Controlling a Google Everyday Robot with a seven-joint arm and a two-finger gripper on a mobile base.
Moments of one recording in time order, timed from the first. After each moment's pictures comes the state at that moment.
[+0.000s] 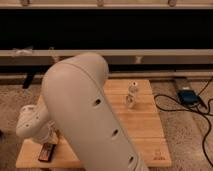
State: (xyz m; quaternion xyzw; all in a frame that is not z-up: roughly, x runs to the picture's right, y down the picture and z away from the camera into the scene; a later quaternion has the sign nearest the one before) arm -0.300 0.285 0.762 -0.21 -0.25 -0.68 0.65
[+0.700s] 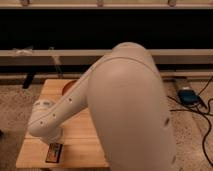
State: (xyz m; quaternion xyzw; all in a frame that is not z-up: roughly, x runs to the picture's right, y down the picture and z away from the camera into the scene) arm -0.236 0.249 0.699 -0.18 -0.27 -0.67 0.66
